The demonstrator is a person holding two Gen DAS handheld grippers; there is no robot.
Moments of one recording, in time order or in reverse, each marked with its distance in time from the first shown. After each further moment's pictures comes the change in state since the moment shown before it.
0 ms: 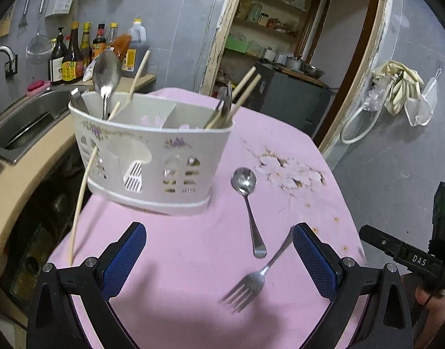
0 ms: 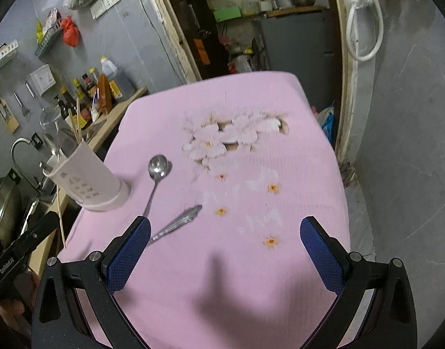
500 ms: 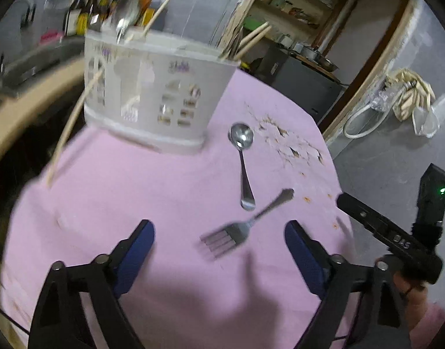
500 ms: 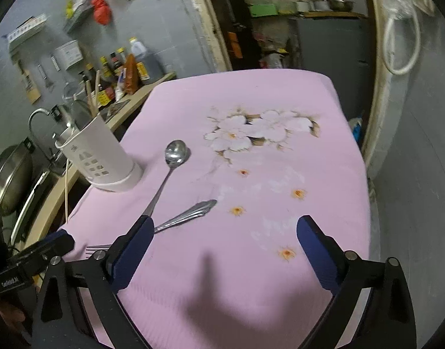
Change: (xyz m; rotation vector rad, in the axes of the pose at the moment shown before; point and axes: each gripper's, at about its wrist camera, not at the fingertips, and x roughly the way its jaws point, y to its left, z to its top) left arm 0.007 -0.003 -0.046 -0.186 0.127 -0.038; right arm 0.017 0.013 0.005 -0.159 0.002 0.106
